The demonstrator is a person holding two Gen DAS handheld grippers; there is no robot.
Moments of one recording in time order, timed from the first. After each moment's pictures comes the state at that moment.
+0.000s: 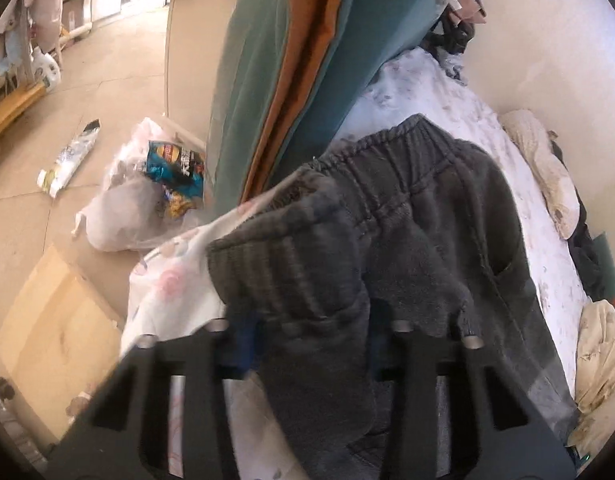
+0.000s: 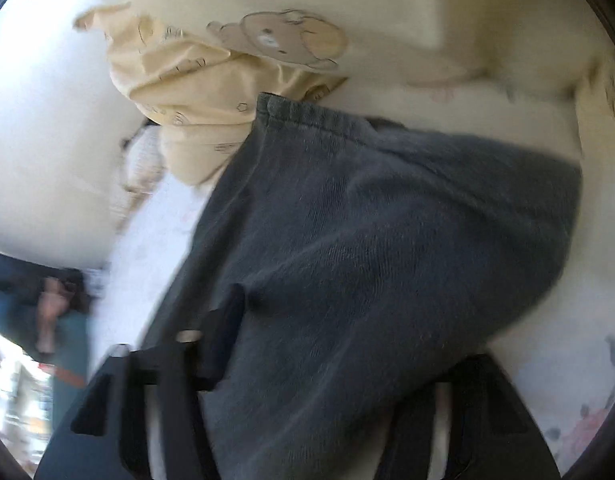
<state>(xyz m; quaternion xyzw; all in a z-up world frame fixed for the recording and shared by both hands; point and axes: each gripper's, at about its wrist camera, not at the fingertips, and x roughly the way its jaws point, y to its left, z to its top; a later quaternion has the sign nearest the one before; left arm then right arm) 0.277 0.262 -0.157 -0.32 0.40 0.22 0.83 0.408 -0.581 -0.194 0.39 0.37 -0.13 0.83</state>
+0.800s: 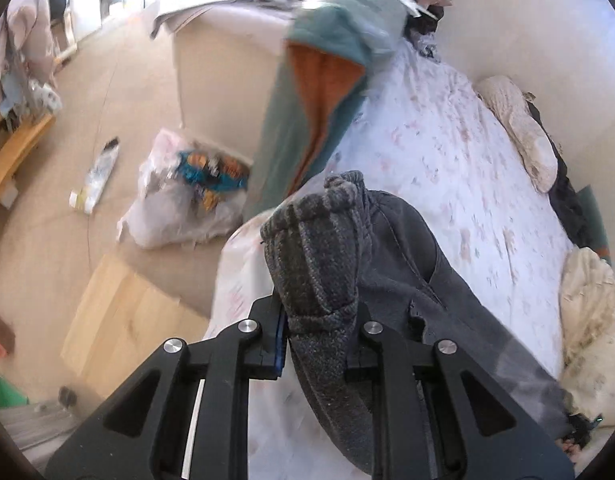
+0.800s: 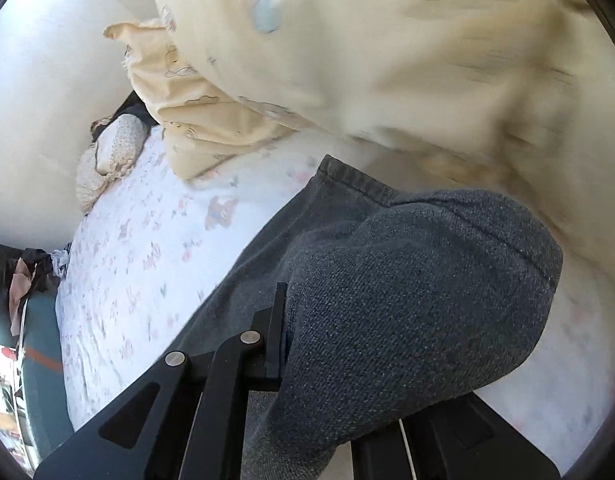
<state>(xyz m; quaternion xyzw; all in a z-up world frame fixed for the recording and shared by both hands) 0.177 0.276 -0.026 -0.30 0.47 0.18 0.81 0.288 -0.574 -0.077 0.37 0.42 -0.18 0.81</state>
